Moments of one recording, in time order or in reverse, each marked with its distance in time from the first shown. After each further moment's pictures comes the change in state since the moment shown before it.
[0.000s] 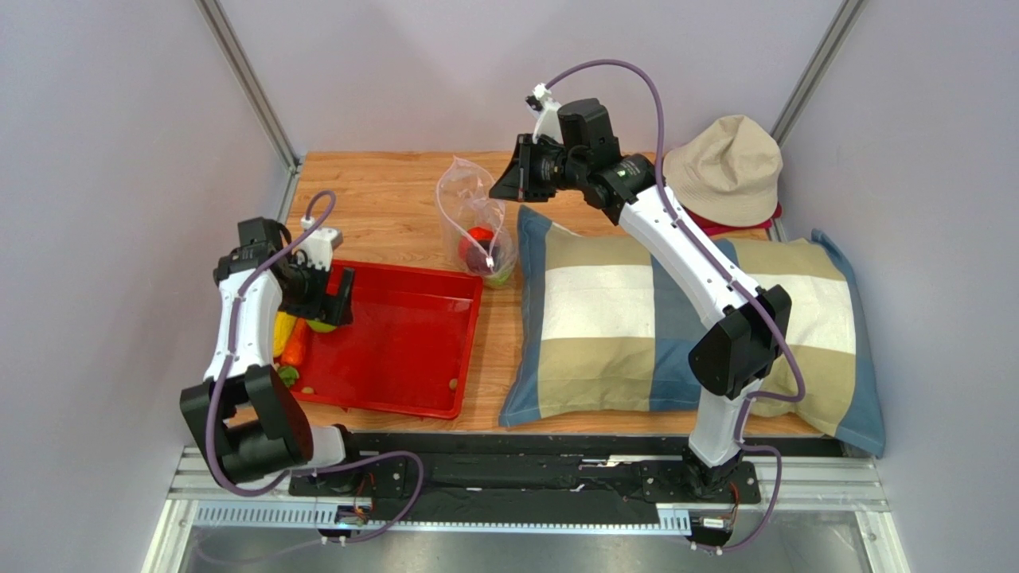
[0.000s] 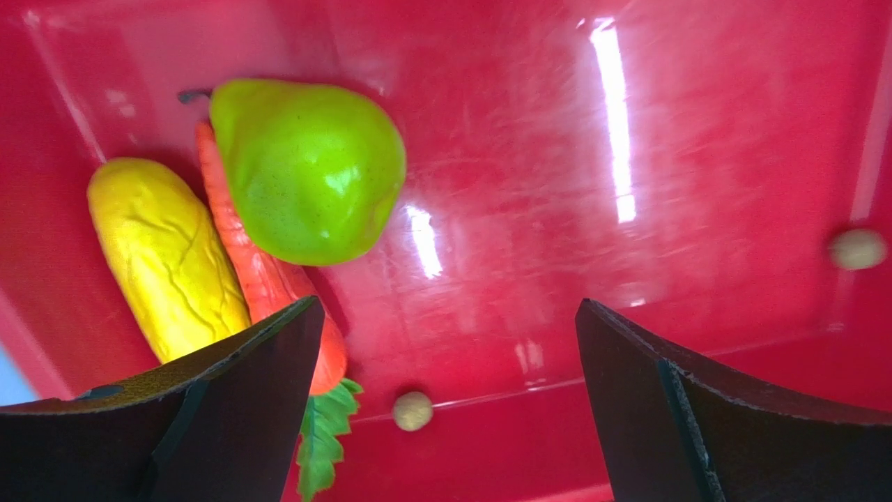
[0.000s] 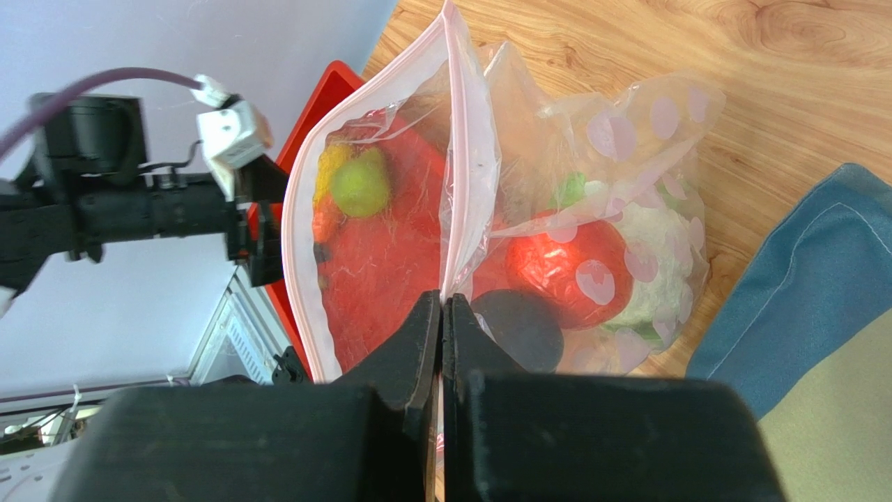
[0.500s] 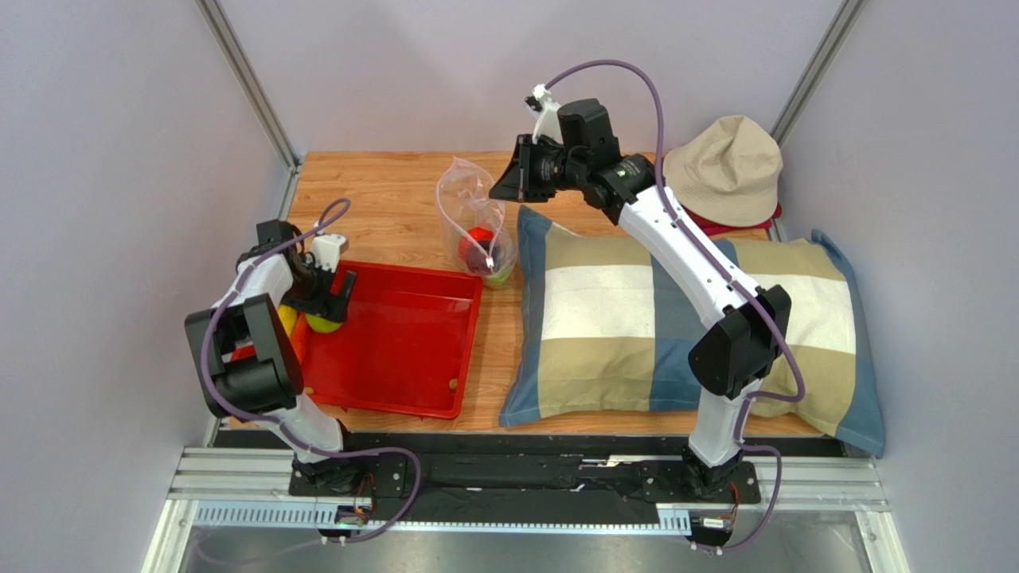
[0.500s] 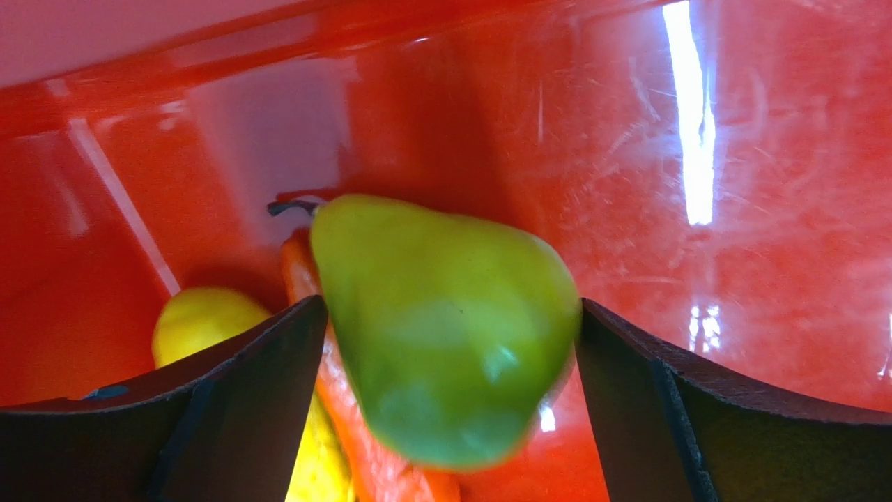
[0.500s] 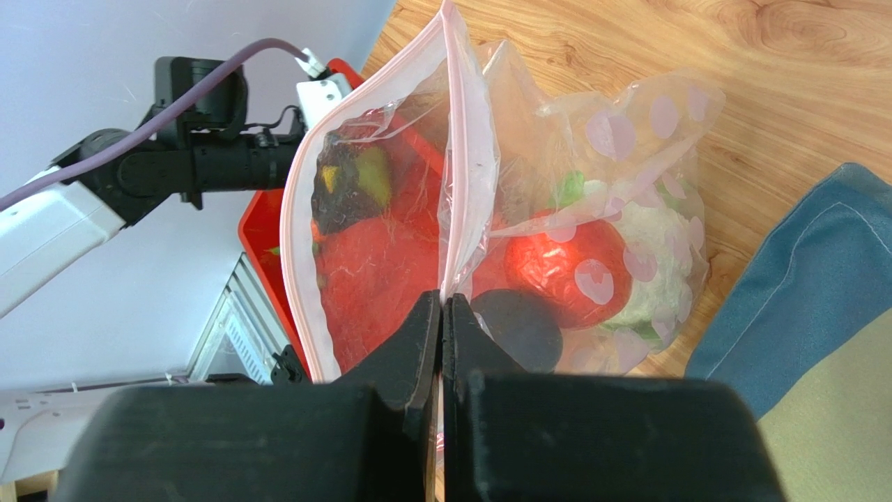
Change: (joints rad) left arm 0.002 0.296 -0.043 0.303 -0.119 0.090; right arm 0.000 0.001 0.000 0.000 -0.005 -0.003
